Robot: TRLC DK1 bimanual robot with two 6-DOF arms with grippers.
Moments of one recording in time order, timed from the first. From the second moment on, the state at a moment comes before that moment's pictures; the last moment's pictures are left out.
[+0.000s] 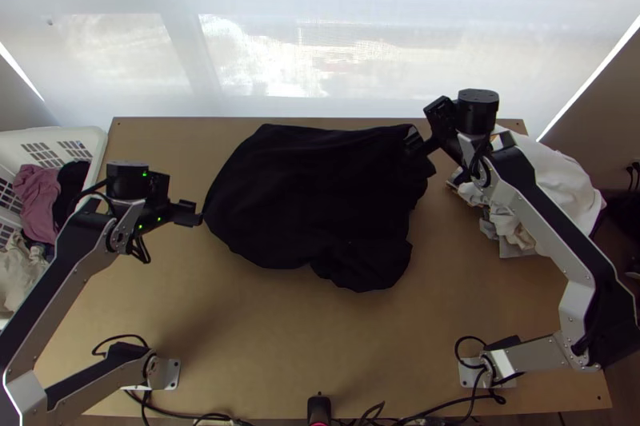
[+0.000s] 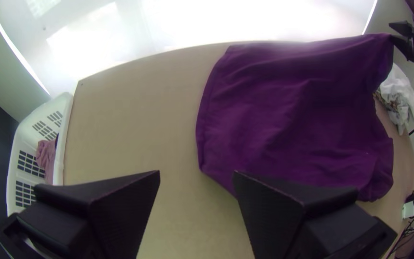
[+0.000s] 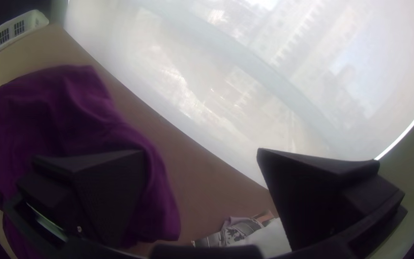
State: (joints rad) left arm -0.15 1.13 0.99 -0.67 -0.06 0.05; right arm 0.33 1.54 1.40 -0.30 0.15 -0.45
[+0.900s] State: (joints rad) left arm -0.27 1.27 0.79 -0.61 -0.05 0.01; right arm 0.32 1.58 1.39 -0.37 0.15 -0.48
